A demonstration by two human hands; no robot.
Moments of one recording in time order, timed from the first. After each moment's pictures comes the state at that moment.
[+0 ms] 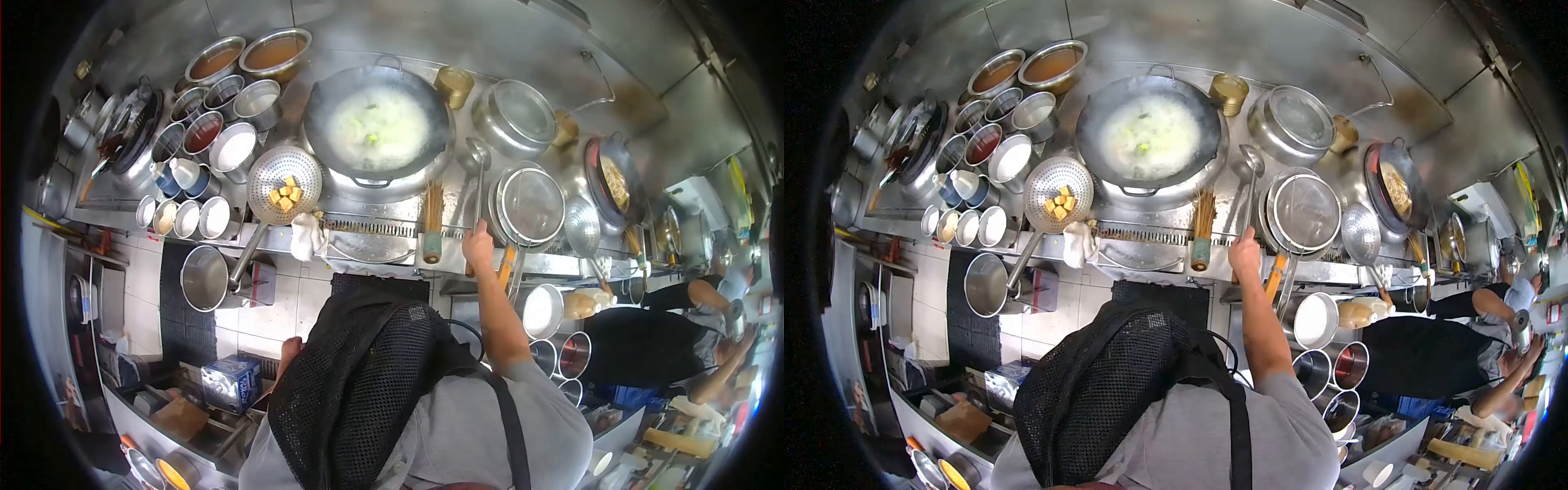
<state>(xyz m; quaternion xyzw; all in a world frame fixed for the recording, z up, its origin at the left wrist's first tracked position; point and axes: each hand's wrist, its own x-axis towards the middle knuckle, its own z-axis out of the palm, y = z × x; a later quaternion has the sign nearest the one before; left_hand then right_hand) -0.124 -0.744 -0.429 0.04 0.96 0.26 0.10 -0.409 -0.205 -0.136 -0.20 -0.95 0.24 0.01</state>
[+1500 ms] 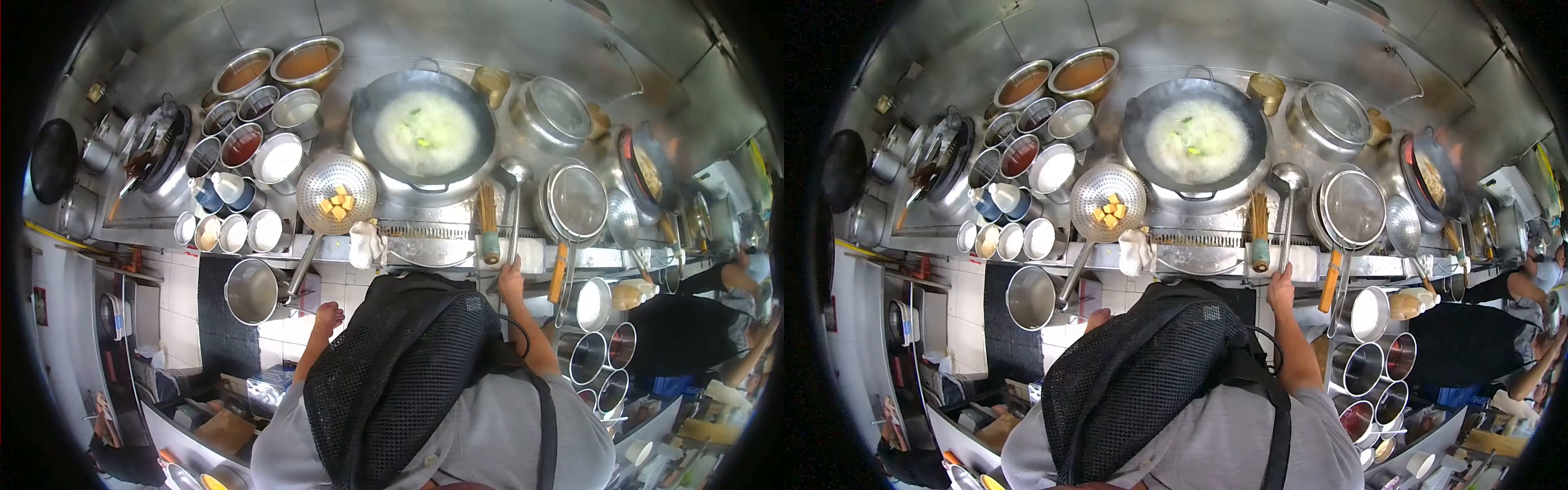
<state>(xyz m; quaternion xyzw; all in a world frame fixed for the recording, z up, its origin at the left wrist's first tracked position) -0.265 -0.782 -0.329 -0.26 0.73 0.59 0.25 -0.328 -0.252 -0.221 -0.33 -0.89 0.32 -0.04</state>
